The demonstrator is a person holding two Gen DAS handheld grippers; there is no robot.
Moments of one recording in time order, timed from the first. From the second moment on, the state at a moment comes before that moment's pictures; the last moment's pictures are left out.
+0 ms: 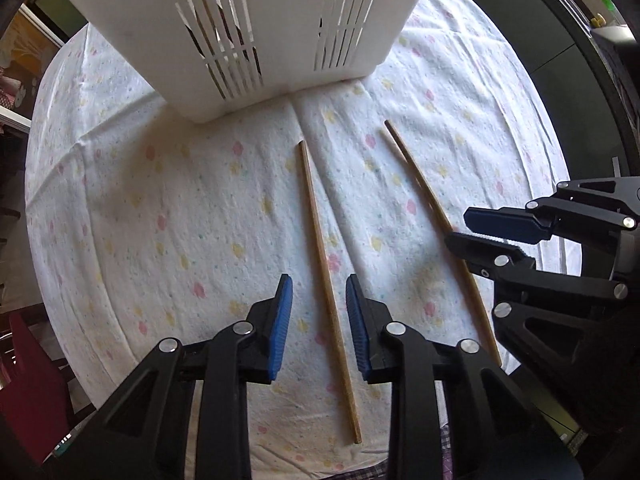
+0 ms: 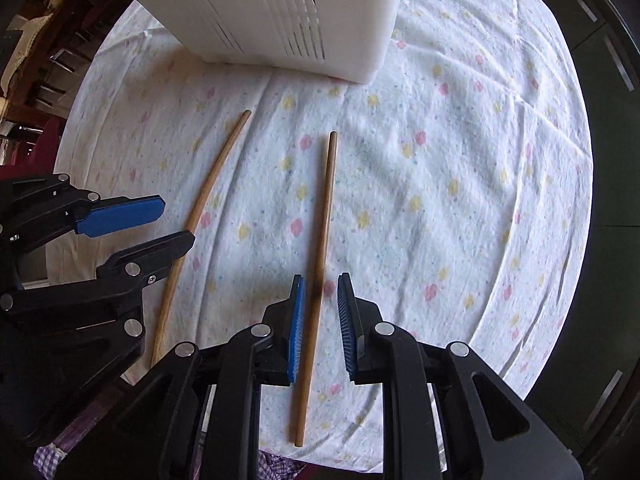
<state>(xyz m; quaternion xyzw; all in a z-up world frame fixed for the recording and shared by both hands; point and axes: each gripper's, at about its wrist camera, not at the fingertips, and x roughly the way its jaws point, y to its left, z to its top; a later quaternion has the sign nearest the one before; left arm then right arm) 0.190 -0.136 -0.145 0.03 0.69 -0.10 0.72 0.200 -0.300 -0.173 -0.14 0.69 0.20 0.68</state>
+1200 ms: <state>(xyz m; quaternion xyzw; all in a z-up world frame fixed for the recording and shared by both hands) 0.180 -0.074 -0.156 0.04 0.67 -0.07 0.74 0.207 -0.275 -0.180 -0.14 0.67 0.19 0.71</state>
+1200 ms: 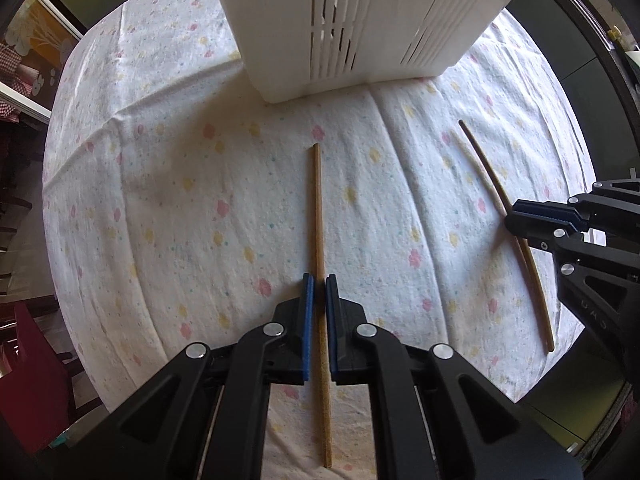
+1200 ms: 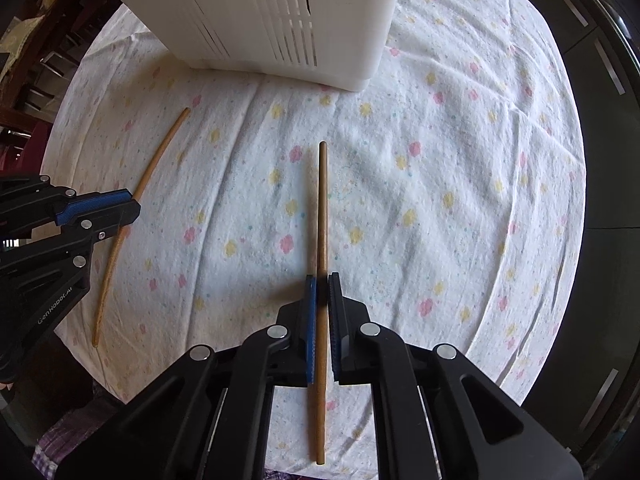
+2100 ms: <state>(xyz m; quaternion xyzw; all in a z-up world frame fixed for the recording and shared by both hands) 0.159 -0.090 0.128 0.00 0.38 -0.14 0.91 0.176 -0.335 0.079 -0.01 0.42 0.26 0.87</state>
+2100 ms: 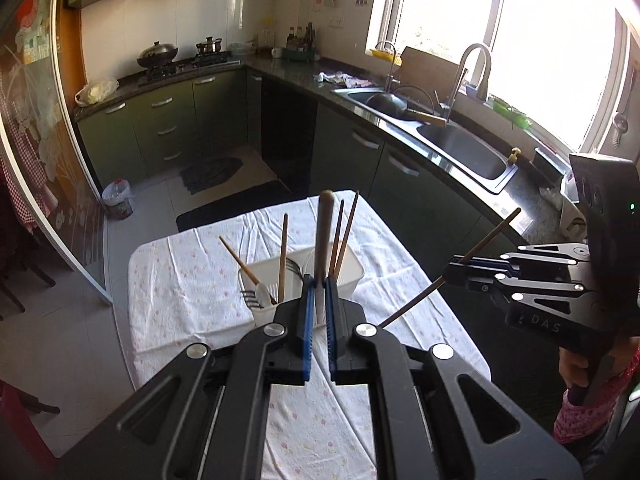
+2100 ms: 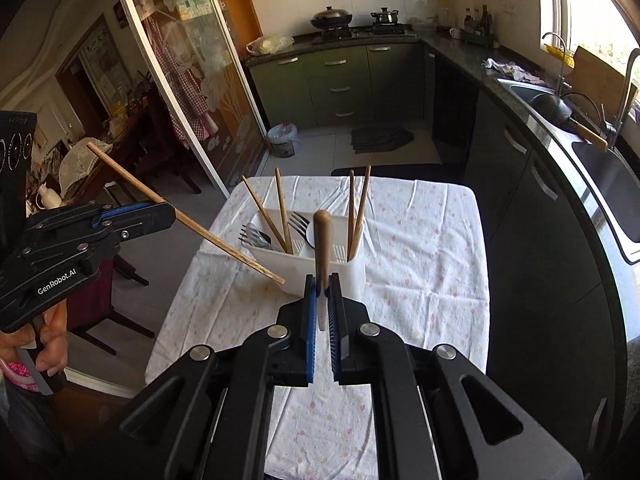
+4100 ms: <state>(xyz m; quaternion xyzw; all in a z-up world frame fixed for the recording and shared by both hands) -0.011 -0.054 0.003 -0.02 0.19 -0.03 0.98 -0.053 -0.345 -0.025 0.00 0.12 0.13 0.98</state>
